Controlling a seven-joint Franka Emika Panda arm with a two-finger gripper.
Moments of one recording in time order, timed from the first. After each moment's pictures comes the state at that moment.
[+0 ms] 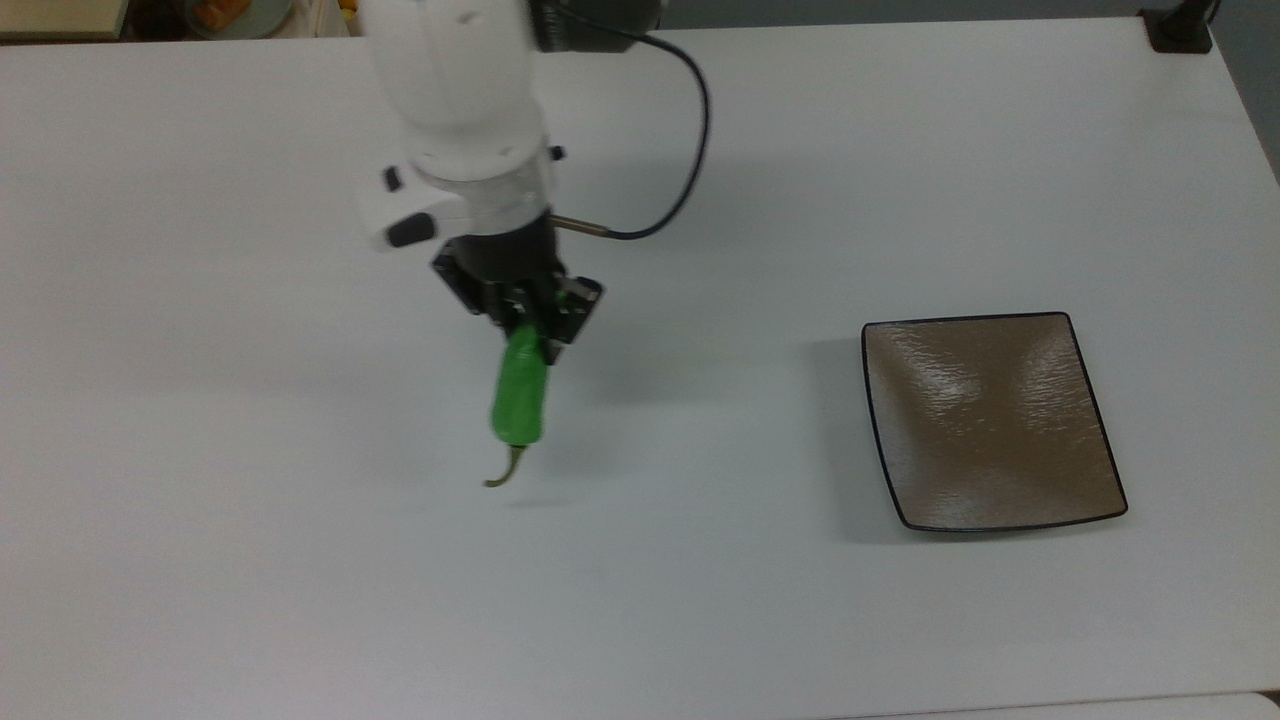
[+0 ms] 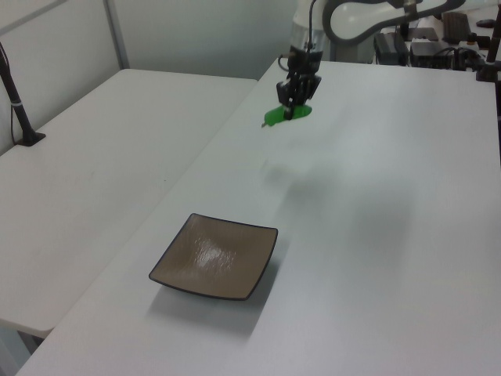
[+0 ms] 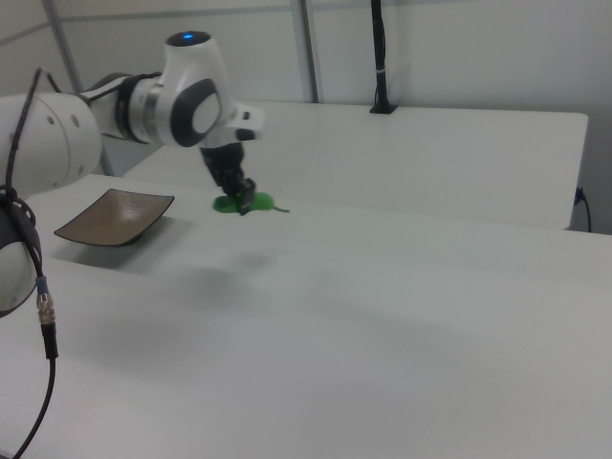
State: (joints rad) arm -0.12 0.50 0.29 -1.37 -0.08 2.05 0.48
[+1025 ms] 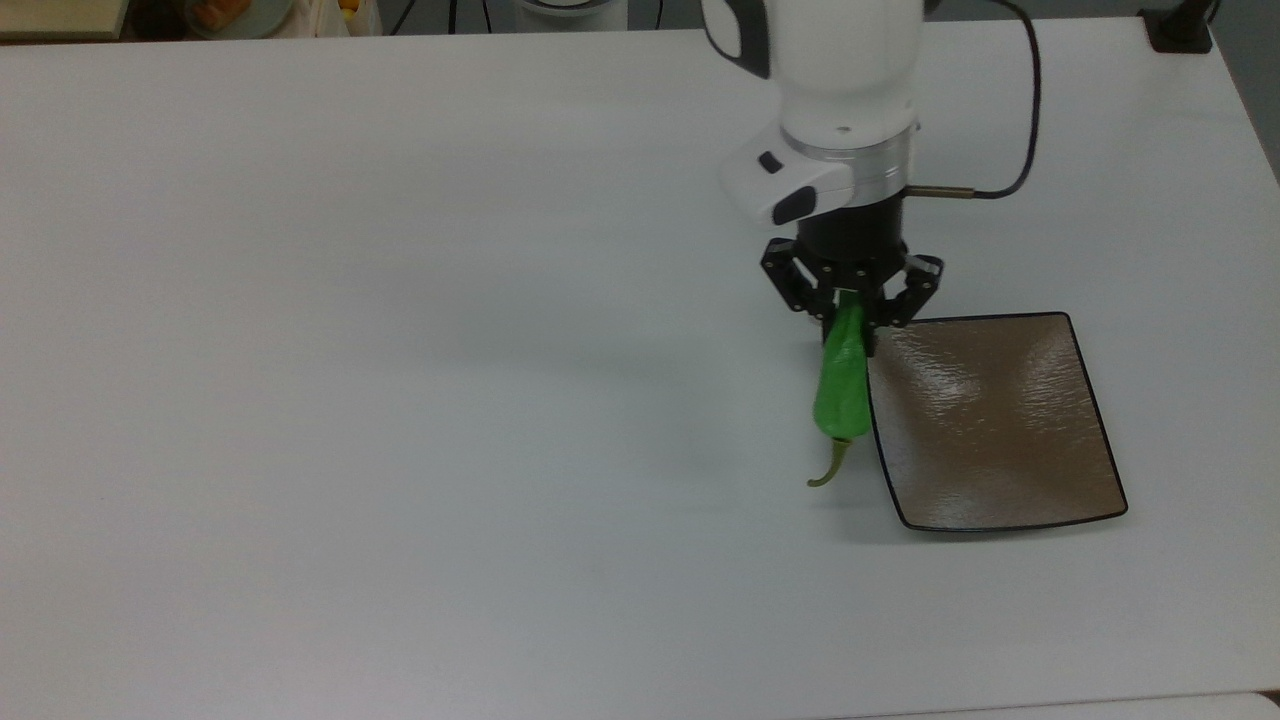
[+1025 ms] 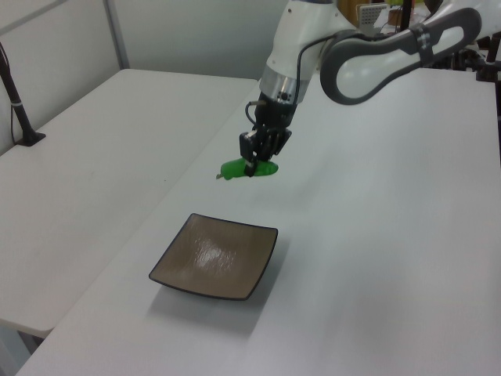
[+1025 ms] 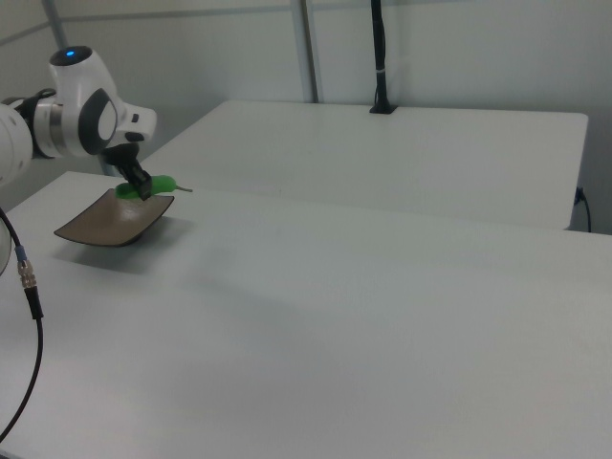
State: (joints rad) arm 0.20 0.53 0.29 -1.39 -0.10 2.27 0.77
